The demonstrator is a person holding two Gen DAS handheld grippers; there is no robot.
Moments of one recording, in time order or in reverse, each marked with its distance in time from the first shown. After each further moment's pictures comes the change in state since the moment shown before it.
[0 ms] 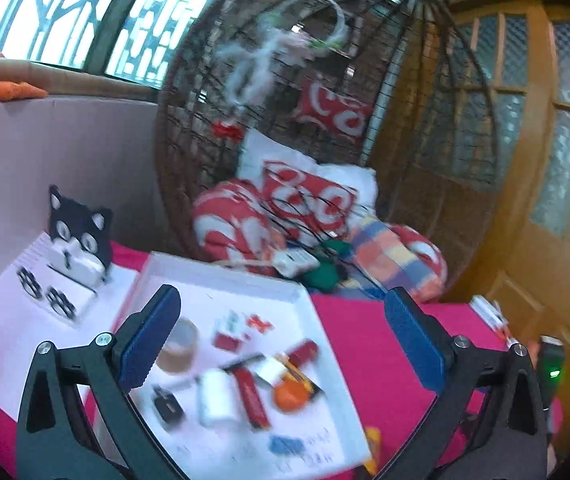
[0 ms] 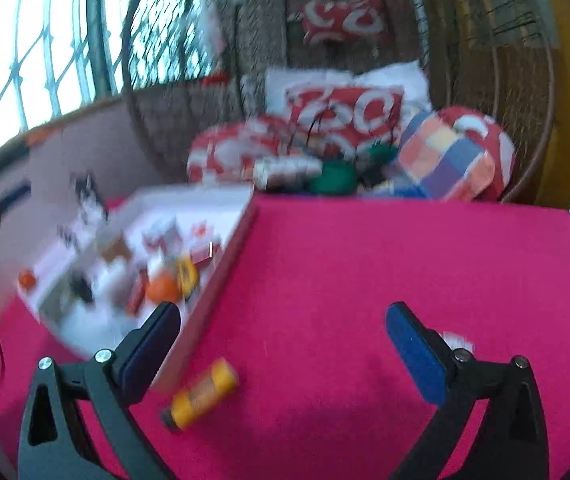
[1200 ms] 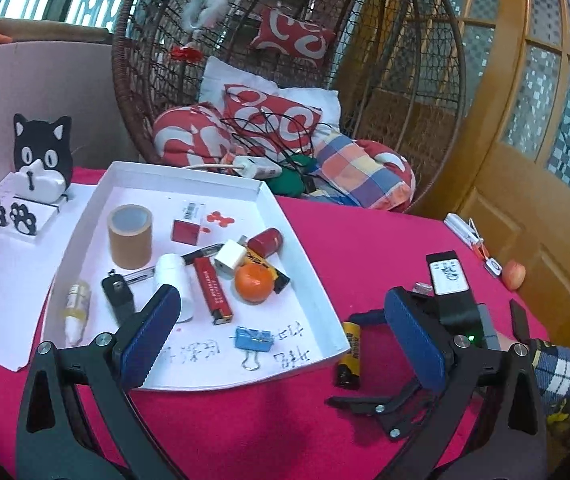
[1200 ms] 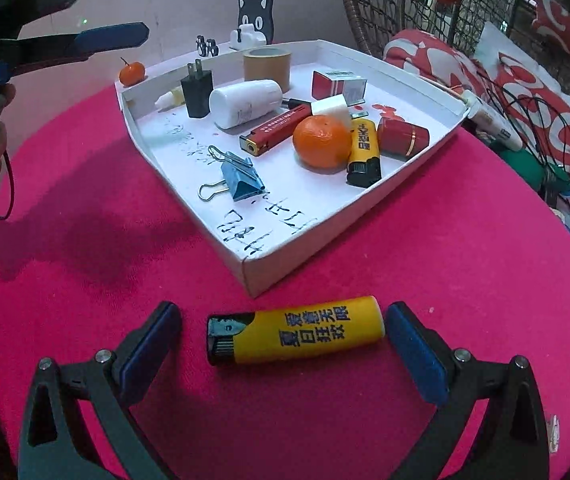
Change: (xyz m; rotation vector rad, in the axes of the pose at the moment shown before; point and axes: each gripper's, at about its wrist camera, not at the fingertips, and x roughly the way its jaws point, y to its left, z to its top) left arm 0.002 -0.021 -0.066 0.066 0.224 -0.086; right arm 0.077 0.078 -0.034 -0.543 0.283 0.394
